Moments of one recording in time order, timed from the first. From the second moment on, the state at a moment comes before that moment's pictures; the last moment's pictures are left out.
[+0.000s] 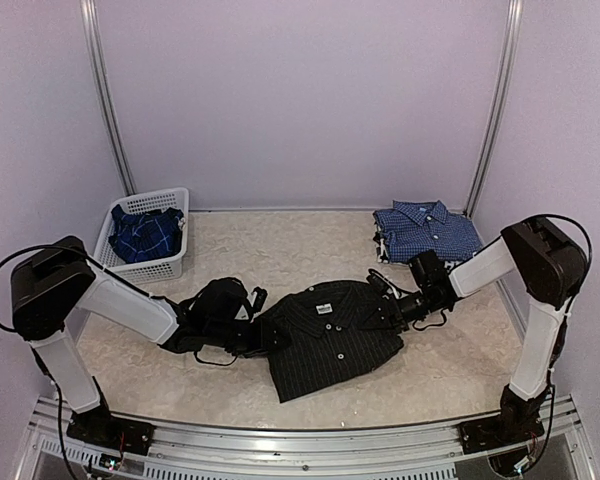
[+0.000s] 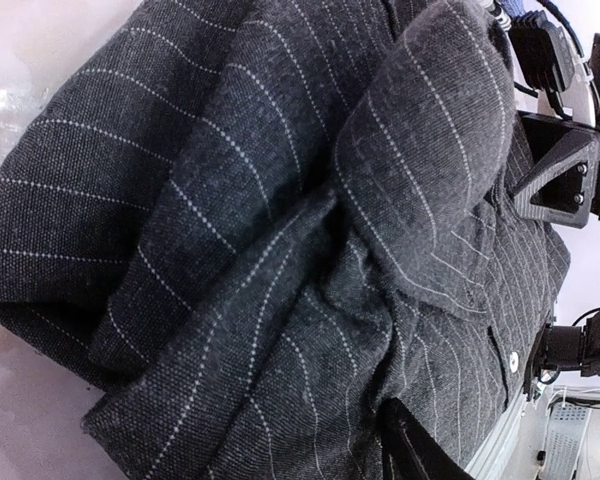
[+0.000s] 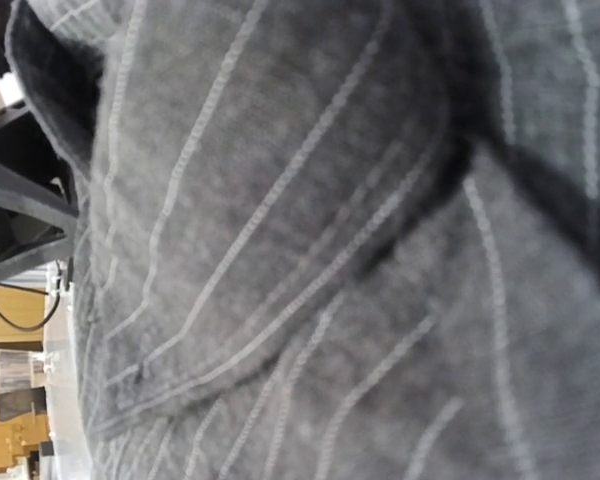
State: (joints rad) left arm -0.88 1.75 0.68 0.37 0.22 -0.87; right arm 0.40 1.92 0.84 0.04 -1.02 0.27
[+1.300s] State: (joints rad) left arm -0.74 1.50 0.70 0.14 0.02 -0.67; right arm -0.02 2.20 2.07 -0.74 -0.76 -0.08
